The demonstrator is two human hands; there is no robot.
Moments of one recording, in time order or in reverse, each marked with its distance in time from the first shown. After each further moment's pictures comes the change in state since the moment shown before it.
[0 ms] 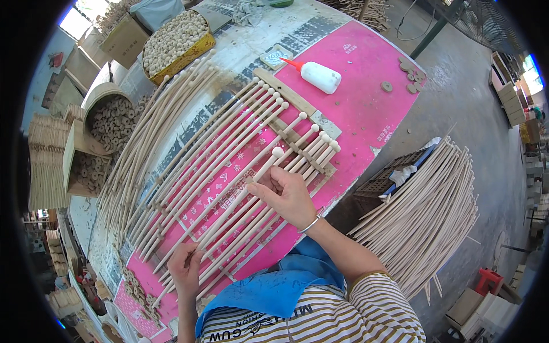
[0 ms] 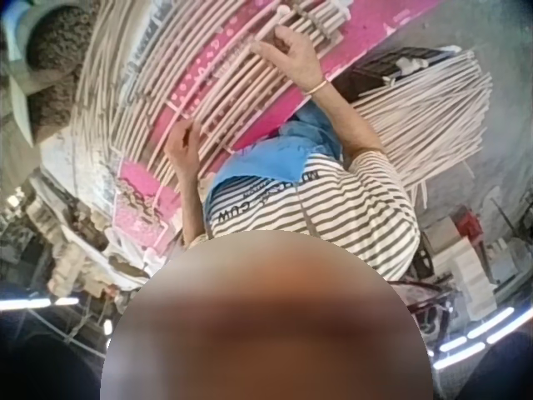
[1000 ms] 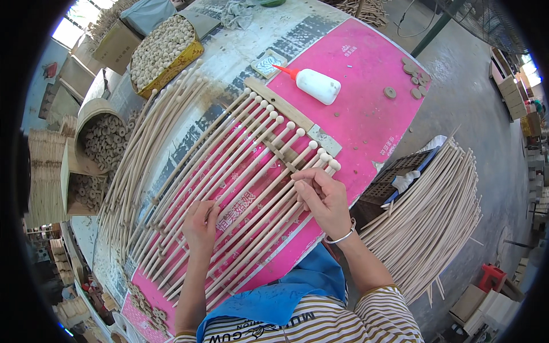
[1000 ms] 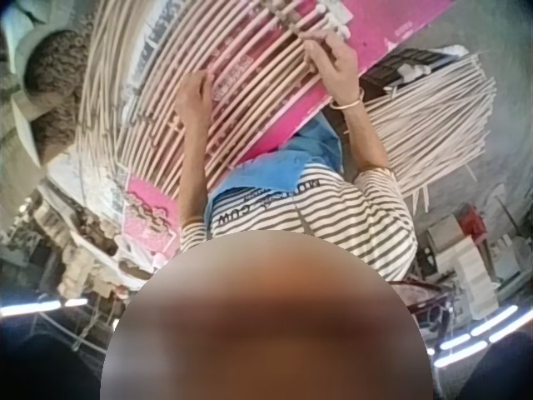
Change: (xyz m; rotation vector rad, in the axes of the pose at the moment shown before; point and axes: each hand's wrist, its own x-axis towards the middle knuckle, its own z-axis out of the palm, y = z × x) left_hand 0.134 -0.015 0.085 0.362 0.066 0.239; right_hand 0.000 -0.010 -0.067 -0.105 0.224 -0.073
